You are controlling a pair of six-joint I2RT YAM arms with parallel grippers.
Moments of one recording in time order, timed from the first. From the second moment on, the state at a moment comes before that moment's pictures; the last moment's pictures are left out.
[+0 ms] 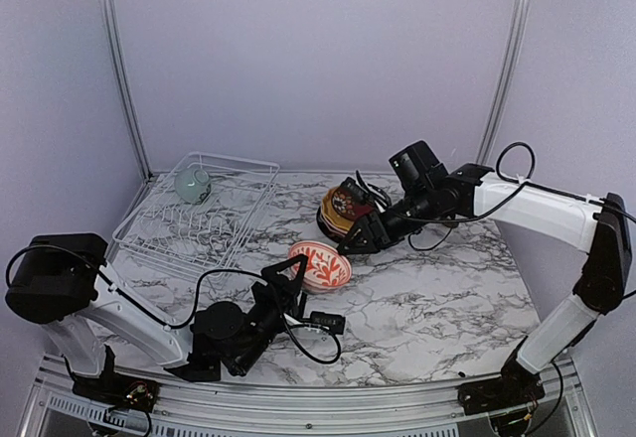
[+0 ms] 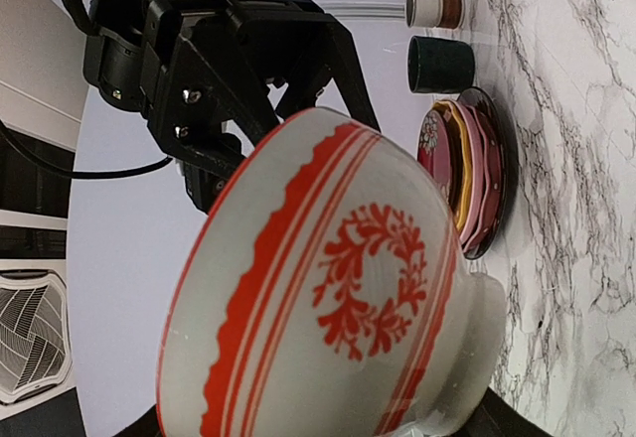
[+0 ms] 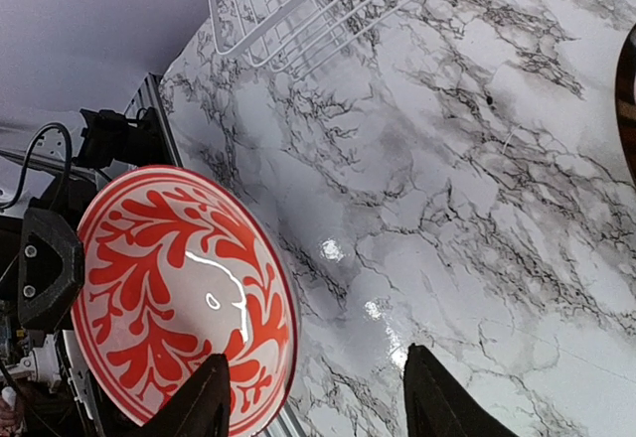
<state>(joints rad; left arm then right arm) -1.43 1.76 0.62 1.27 -0.87 1.64 0.68 1.56 1.27 -0.61 -0.67 0.17</state>
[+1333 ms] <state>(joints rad) -1.43 1.83 0.62 1.31 -0.87 1.69 0.56 1.55 1.26 -0.65 -0.56 0.13</state>
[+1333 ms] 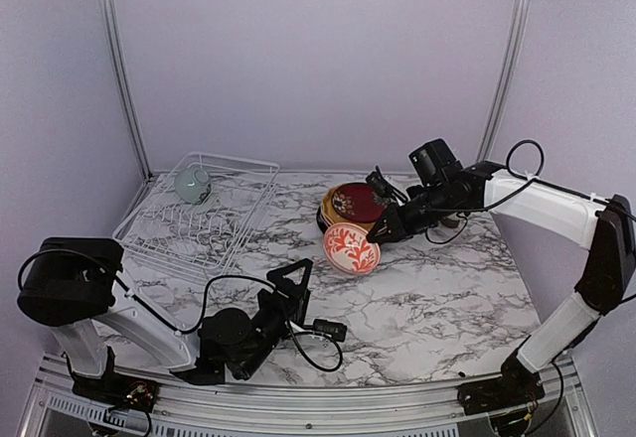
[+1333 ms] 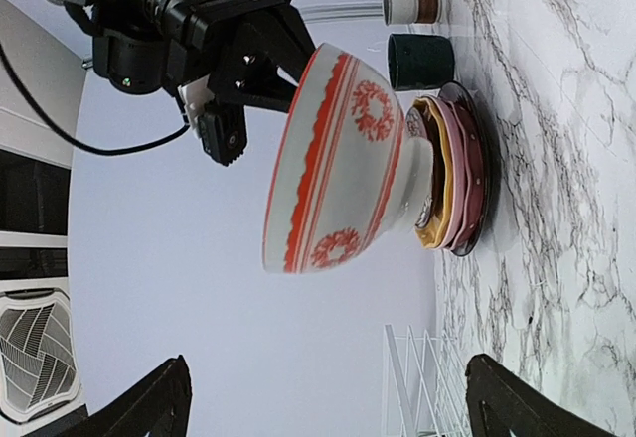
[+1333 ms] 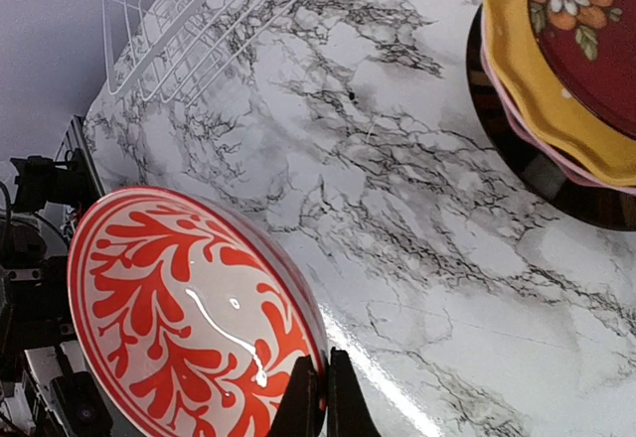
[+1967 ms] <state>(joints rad) -1.25 1.45 0.66 1.12 -0.95 0.96 0.49 1.46 1.02 -0.60 -0.33 0.16</state>
